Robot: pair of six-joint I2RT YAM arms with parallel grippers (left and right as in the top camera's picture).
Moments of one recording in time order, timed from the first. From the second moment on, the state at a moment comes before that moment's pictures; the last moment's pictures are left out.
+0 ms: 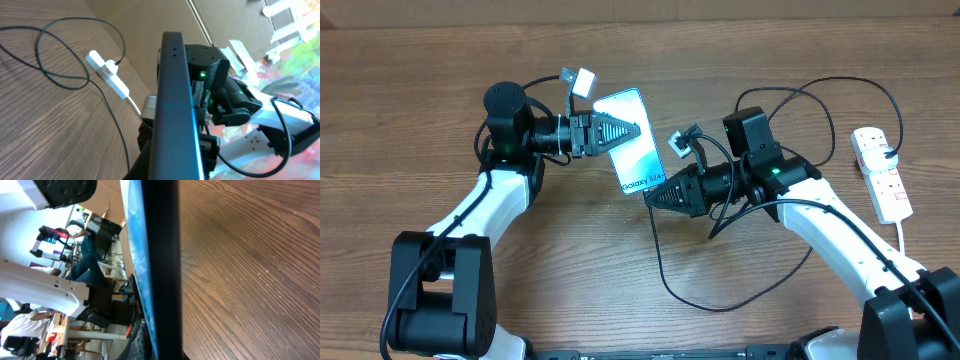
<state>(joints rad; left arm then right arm) -0.12 1.72 0.94 0.72 1.43 -0.94 0.37 1.54 1.00 -0.41 -1.09 0.08</state>
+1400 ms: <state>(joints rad) -0.18 1.72 0.91 0.53 1.38 -0.81 0.36 1.54 1.00 -0.62 -1.04 0.05</state>
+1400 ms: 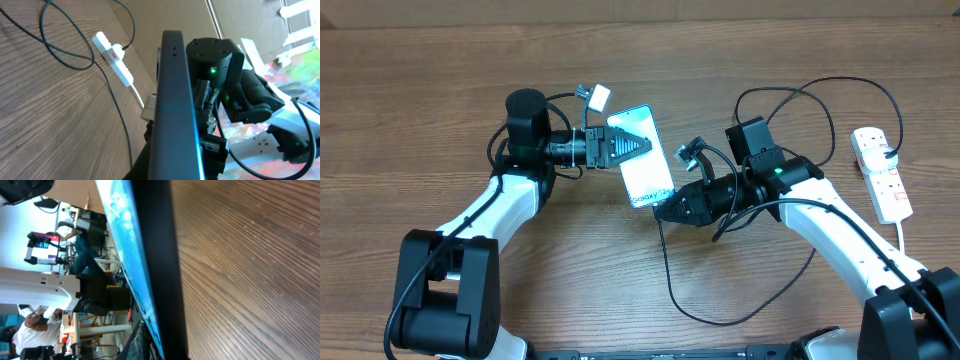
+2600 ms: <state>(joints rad) -0.16 1.72 0.88 0.55 1.54 -0.76 0.36 1.54 1.13 -0.71 -1.00 0.05</state>
